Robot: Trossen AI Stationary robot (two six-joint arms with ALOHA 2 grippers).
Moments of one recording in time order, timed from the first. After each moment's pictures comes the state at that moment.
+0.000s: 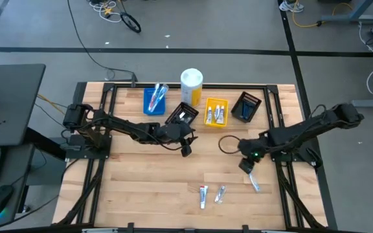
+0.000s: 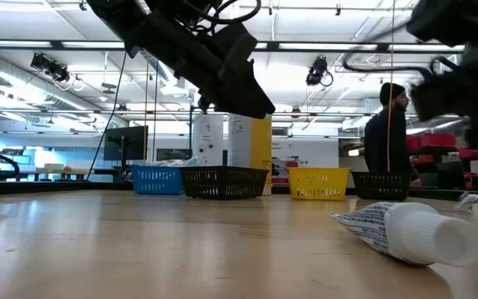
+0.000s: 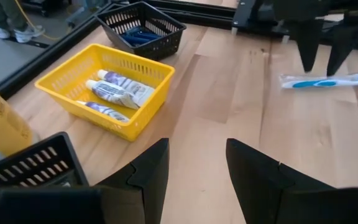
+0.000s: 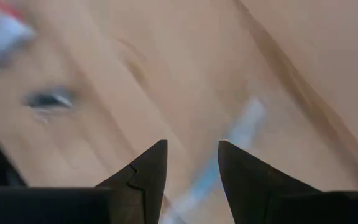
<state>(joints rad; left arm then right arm) -0.05 1.70 0.95 0.27 -0.36 -0.19 0.25 1.08 0.52 -0.63 -0.20 0.98</state>
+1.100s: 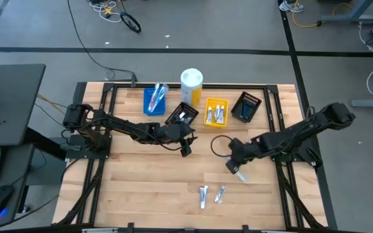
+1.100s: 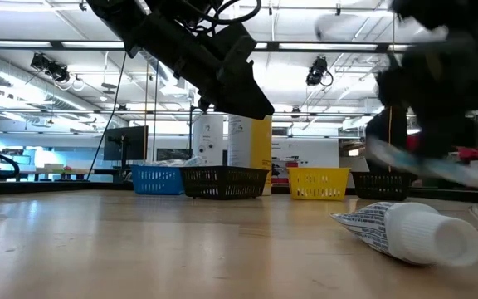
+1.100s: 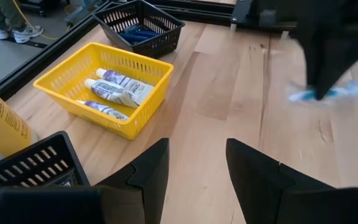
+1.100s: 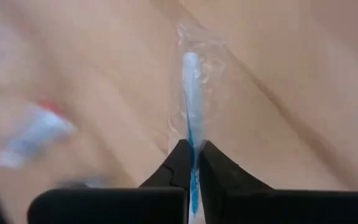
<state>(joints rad) -0.05 1.70 0.95 0.26 -0.35 -0.18 0.30 1.26 0.60 -0.41 0.04 1.09</state>
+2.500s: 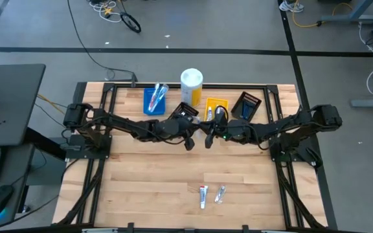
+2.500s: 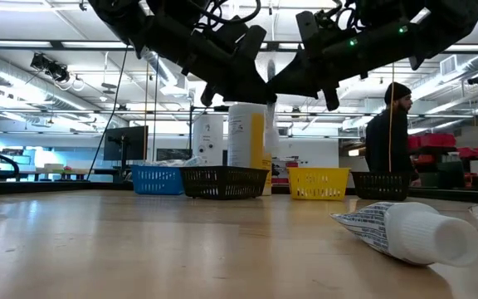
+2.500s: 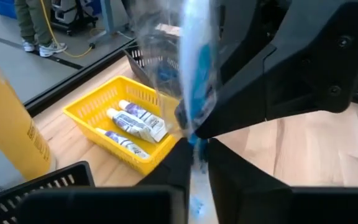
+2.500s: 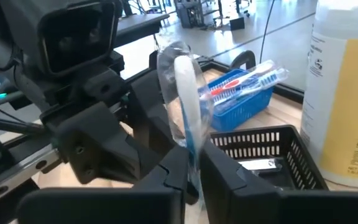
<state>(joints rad) -0.02 1.70 0.95 0.40 -0.41 -0.23 0.05 1.45 0.63 0.60 0.41 0.36</state>
